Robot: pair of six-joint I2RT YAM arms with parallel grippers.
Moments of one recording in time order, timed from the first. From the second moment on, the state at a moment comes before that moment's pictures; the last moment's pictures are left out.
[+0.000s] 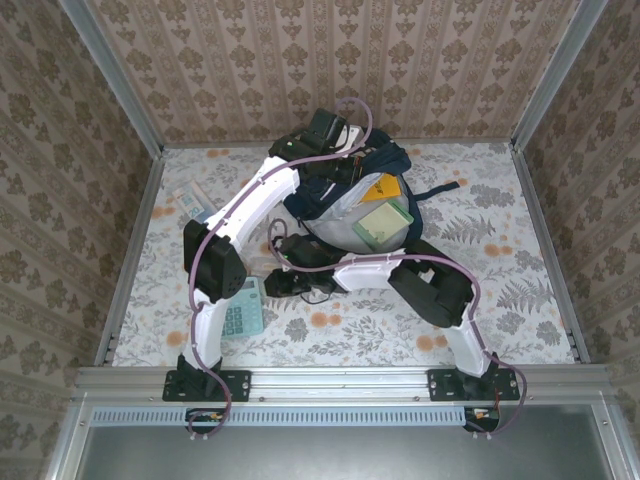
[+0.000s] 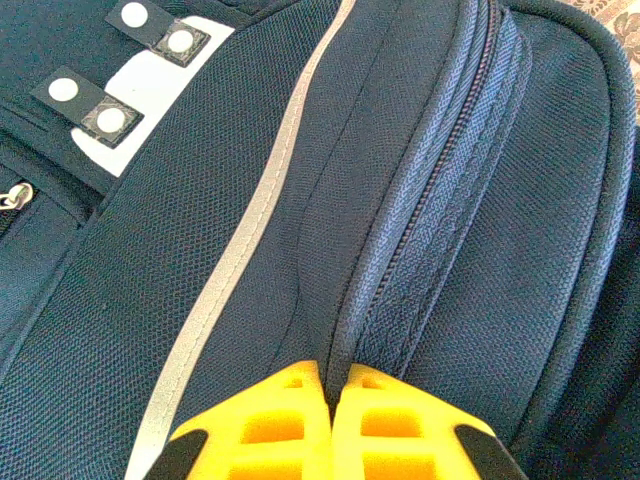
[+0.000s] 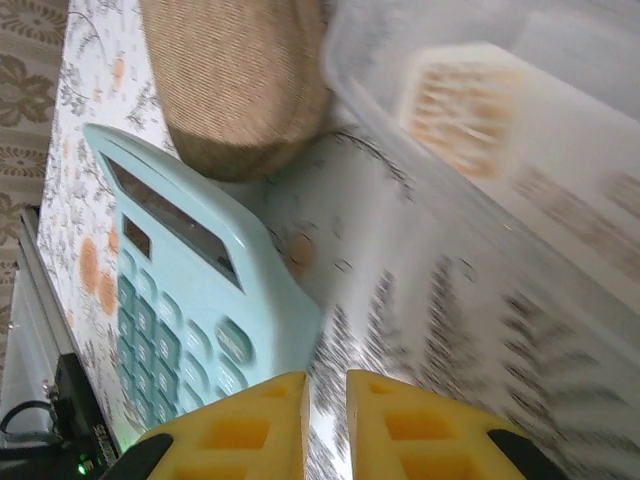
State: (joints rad) left arm -0.68 2.11 2.17 -0.86 0.20 -0.25; right arm 0.93 2.06 1.23 0.06 -0.33 0.76
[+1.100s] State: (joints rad) left arm -0.68 2.11 2.17 -0.86 0.20 -0.25; right arm 0.94 2.22 1.49 0.02 -0.37 0.71
